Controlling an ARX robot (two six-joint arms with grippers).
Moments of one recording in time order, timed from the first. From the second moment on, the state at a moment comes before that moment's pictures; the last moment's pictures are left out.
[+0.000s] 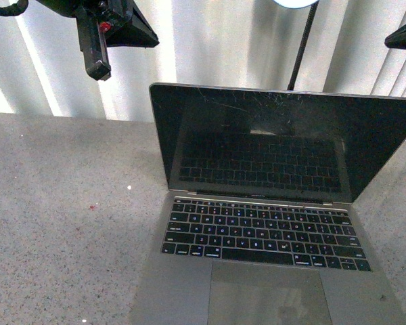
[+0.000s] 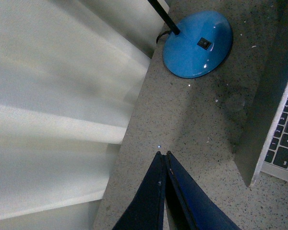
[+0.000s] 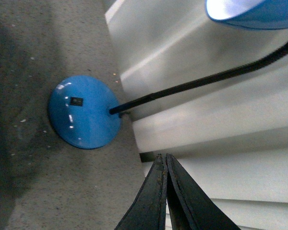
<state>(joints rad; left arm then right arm) -0.20 1.79 1.41 -0.20 0.36 1.12 -0.12 1.78 1.28 -0.08 -0.66 -1.28</state>
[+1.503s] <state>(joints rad) -0.29 1.85 1.48 -0.35 0.38 1.29 -0.10 1.80 1.32 -0.45 -0.65 -1.46</state>
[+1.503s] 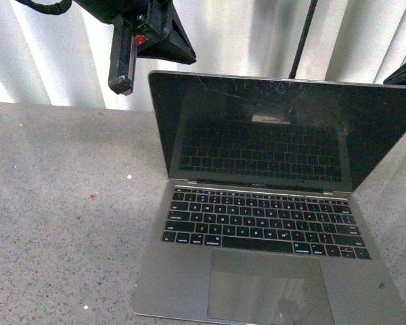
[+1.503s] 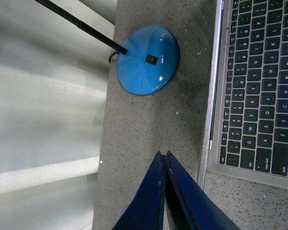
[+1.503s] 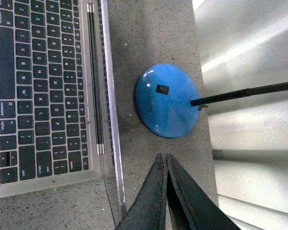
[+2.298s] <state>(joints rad) -0.32 1.85 1.43 -0.31 0.39 1.30 -0.09 1.80 1.29 -0.39 -0.62 -1.41</state>
